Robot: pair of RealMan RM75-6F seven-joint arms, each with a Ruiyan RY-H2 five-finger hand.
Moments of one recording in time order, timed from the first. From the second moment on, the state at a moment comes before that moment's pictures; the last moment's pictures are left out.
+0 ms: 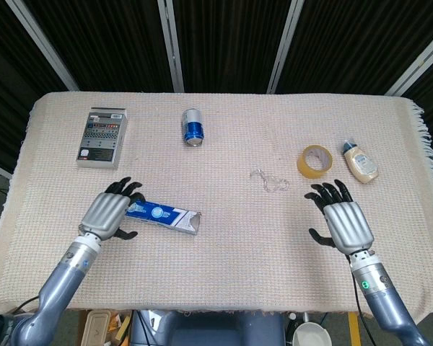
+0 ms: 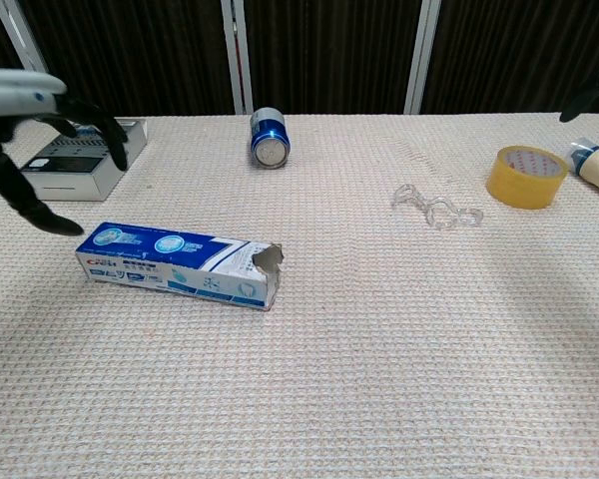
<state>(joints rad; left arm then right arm) -0.69 -1.16 -0.10 -2.15 0.87 1.23 0.59 0.42 -1.08 0.13 -1.99 -1.26 1.22 -0.38</state>
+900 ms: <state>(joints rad) -0.25 -0.88 0.05 -1.99 1.35 1.53 0.20 0.32 -1.13 0.11 -1.60 -1.38 1.34 -0.11</state>
